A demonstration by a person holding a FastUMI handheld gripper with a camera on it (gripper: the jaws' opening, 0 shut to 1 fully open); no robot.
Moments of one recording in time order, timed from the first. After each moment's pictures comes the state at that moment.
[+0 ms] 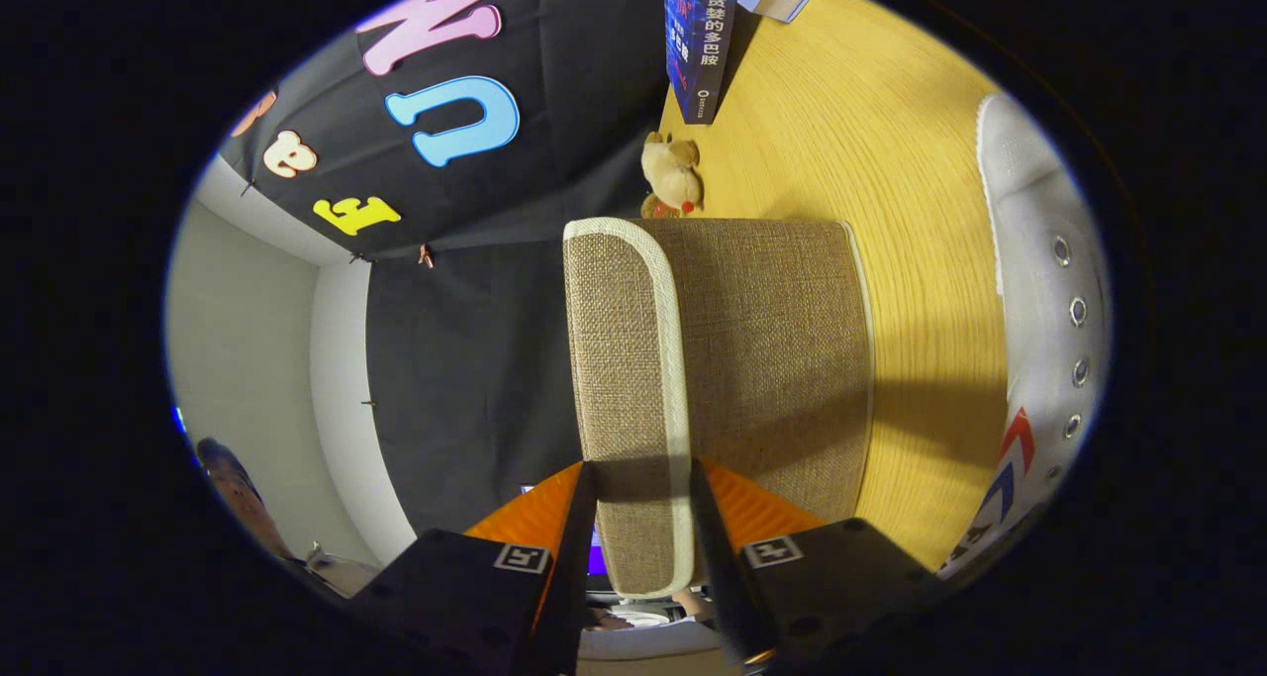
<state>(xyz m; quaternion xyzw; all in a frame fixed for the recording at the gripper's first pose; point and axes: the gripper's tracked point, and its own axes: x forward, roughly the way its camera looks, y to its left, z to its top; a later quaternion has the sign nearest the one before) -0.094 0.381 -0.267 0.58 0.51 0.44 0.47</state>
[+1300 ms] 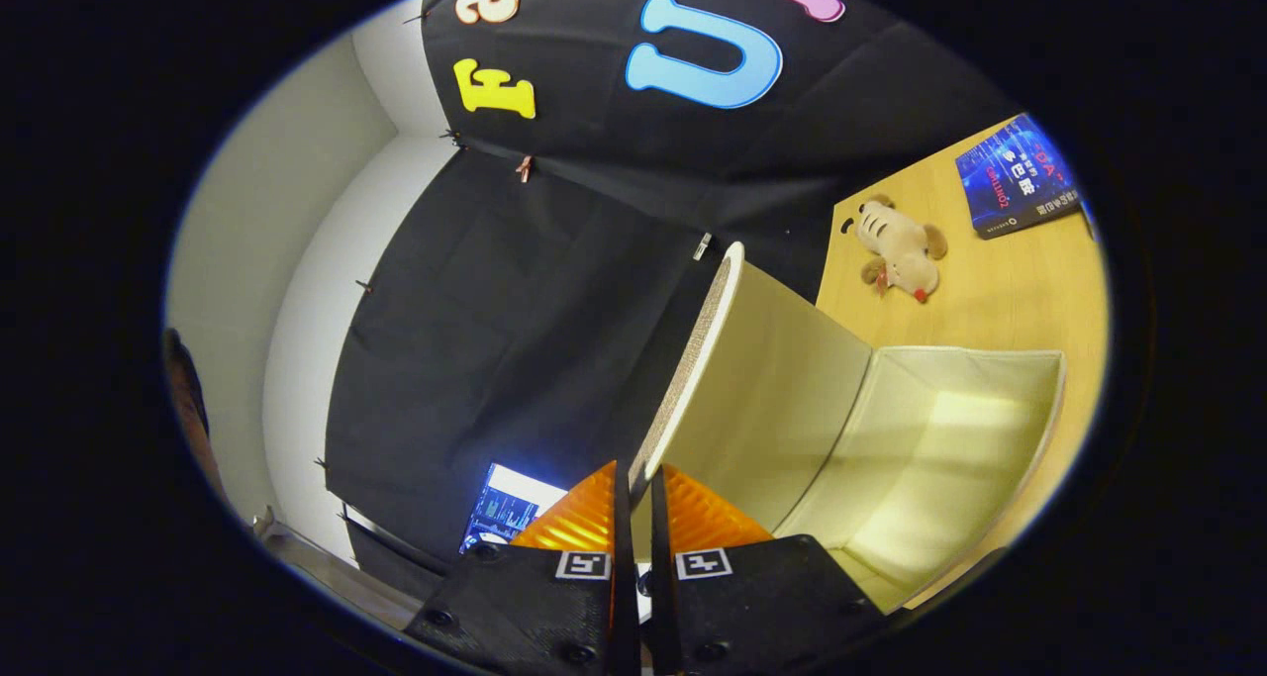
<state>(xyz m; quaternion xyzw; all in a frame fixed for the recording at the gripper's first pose) -0.075 0.524 -0.017 0.45 0.38 0.53 0.61</state>
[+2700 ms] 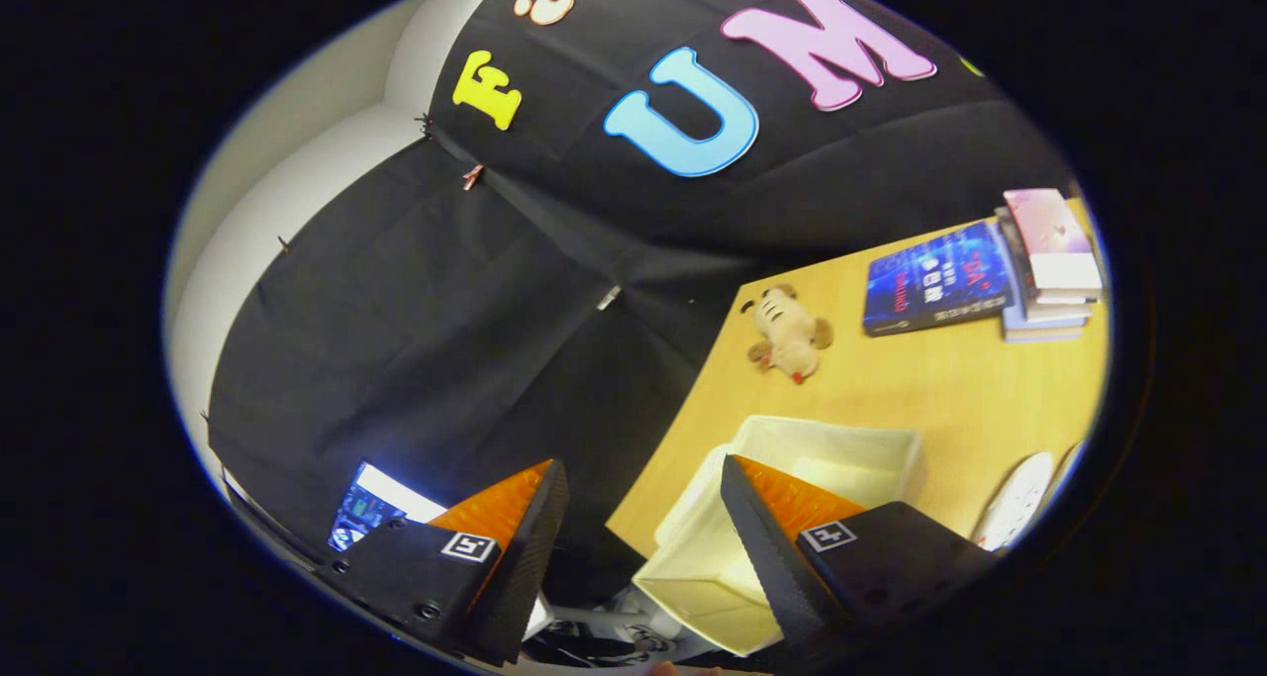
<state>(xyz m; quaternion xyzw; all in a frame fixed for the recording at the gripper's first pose) -0.040 0.438 -0.058 0.33 0.34 0.40 0.79</state>
